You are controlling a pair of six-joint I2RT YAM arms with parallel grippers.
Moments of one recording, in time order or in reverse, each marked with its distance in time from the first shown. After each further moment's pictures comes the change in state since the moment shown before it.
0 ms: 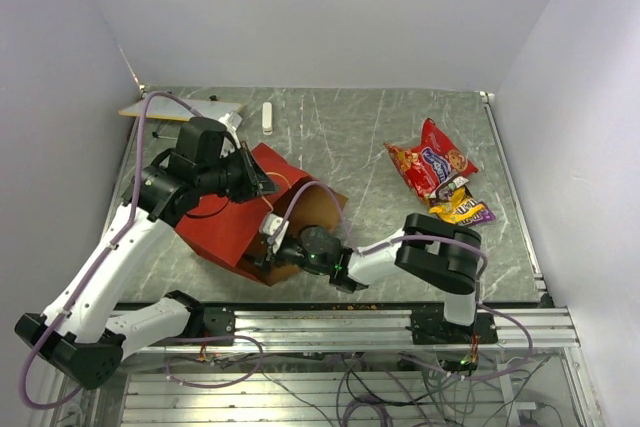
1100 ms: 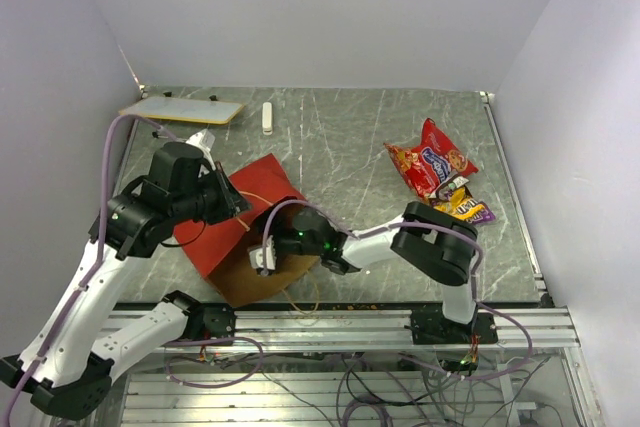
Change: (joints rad) left arm 0.000 -0.185 -0.017 -0.201 -0.167 0.062; right arm -0.106 0.045 0.101 -0.245 -0.286 -0.871
